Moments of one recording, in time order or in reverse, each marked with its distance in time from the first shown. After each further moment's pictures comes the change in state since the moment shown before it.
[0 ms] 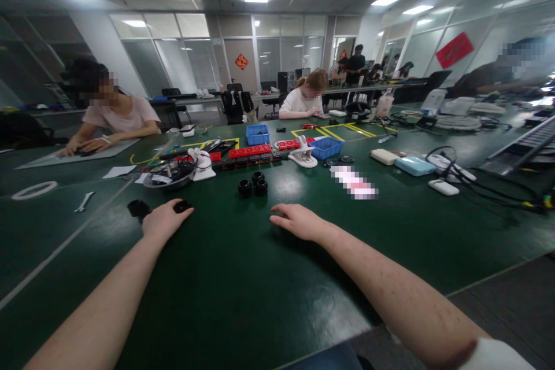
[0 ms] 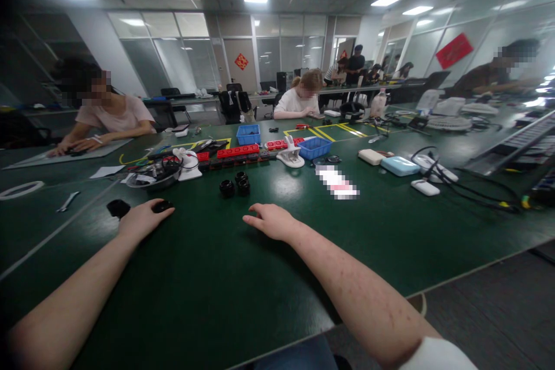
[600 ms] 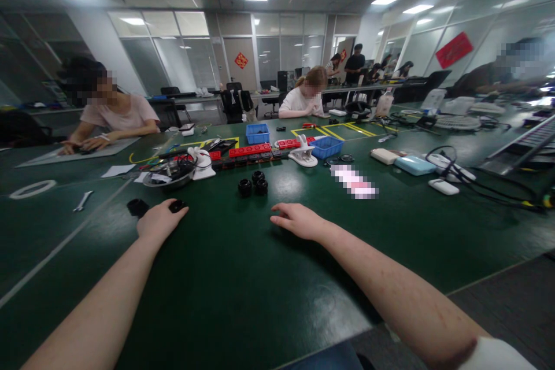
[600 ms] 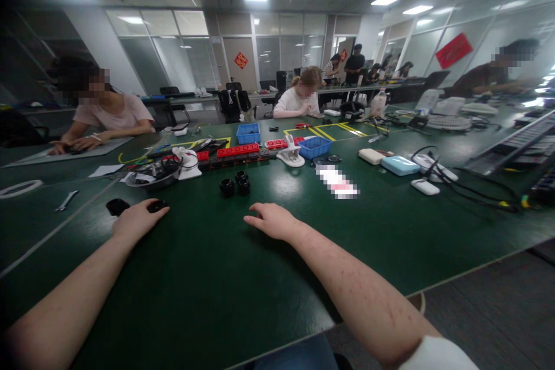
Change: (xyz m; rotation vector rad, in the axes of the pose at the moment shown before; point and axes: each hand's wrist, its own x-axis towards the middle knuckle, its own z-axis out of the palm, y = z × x) left_hand -0.002 -0.005 -0.001 -0.007 0.022 -0.062; right_hand 0.001 0.001 0.002 -0.005 0.003 -0.008
